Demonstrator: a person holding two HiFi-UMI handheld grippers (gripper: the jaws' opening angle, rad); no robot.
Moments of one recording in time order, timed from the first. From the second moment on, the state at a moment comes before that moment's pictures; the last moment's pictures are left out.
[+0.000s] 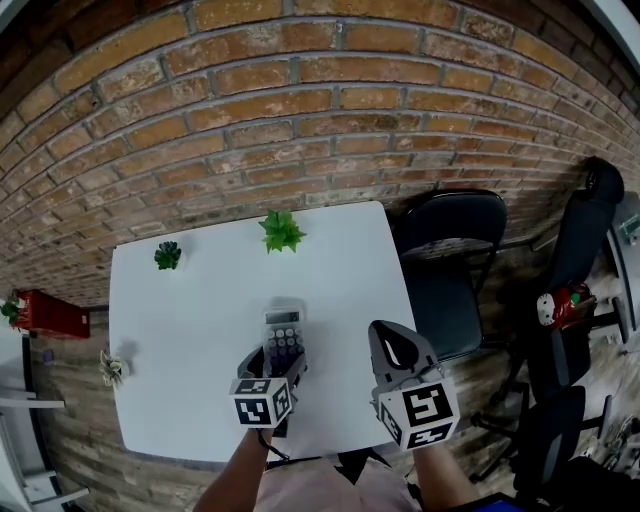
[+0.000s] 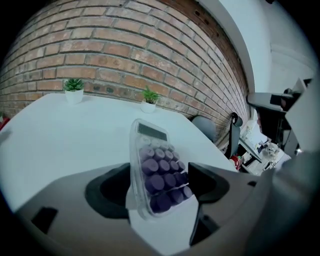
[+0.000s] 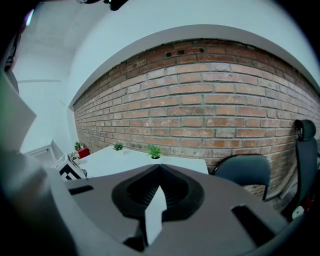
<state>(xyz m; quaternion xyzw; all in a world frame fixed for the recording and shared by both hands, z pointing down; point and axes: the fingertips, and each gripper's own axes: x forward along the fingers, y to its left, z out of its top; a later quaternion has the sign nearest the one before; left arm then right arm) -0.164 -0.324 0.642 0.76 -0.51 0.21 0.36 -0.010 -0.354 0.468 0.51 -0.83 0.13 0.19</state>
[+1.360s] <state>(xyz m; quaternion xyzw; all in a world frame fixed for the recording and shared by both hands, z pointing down) -0.196 -0.319 0.300 0.75 -0.66 0.00 -0.01 -0.063 -0.340 0.311 0.45 -0.89 -0.03 0.06</state>
